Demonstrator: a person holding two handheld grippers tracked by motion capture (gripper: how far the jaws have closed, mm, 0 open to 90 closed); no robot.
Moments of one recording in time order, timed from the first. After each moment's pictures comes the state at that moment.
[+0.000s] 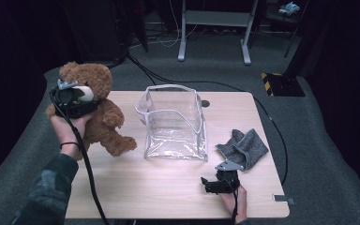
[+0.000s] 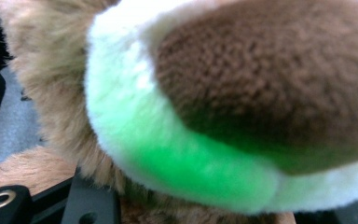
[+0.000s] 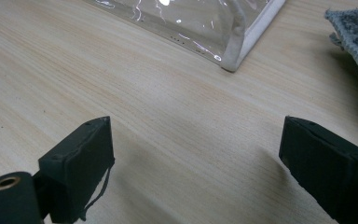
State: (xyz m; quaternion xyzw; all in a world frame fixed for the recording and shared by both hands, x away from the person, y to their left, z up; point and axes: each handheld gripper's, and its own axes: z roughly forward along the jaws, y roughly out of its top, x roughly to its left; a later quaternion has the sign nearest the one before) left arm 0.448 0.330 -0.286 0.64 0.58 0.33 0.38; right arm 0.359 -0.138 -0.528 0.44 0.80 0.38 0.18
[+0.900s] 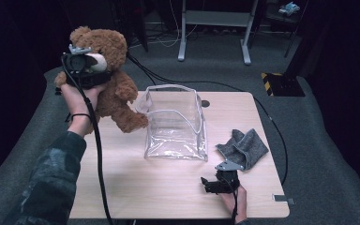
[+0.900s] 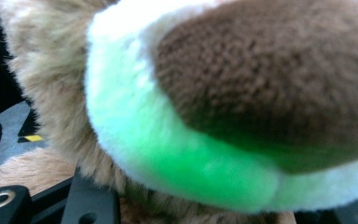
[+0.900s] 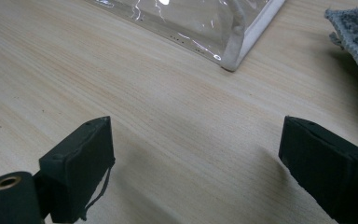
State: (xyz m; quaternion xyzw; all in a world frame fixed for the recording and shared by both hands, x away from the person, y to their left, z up) left arm 0.477 0.278 -0.213 0.65 0.53 0.35 0.40; right arm 0.359 -0.137 -0.528 0.44 0.80 0.37 0.18
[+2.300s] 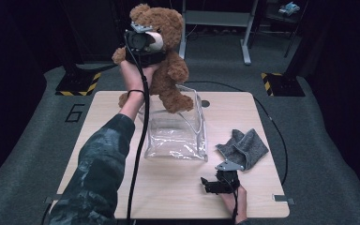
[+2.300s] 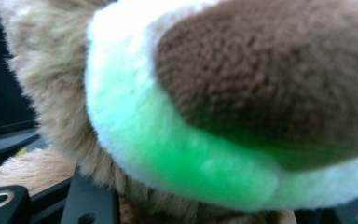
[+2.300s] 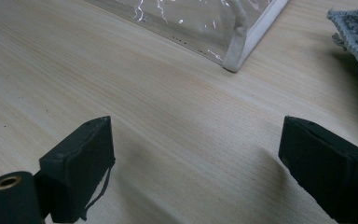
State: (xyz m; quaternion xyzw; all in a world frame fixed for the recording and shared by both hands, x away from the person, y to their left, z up) left arm 0.533 0.146 -0.194 0.67 0.47 0.33 0.47; right arm 0.359 -0.138 -0.528 0.43 0.80 0.38 0.18
